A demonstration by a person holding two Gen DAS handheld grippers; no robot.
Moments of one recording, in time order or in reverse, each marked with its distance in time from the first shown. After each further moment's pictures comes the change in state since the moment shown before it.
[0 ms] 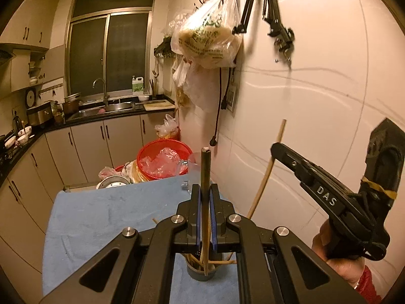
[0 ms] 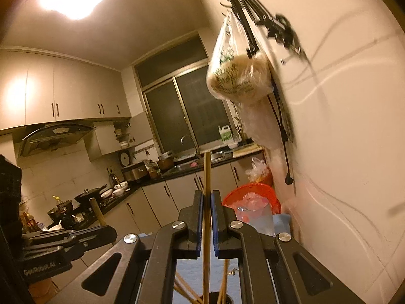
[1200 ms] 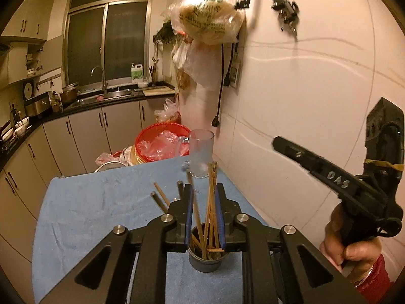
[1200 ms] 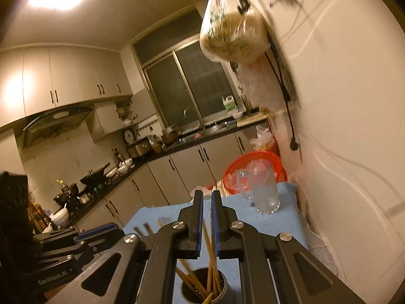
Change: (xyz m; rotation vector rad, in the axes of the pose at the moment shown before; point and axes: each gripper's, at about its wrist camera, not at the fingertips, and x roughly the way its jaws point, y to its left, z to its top) left arm 0.027 0.007 -0.044 -0.003 0.044 -0.003; right arm 0.024 -0.035 -0.041 0.028 0.128 0.049
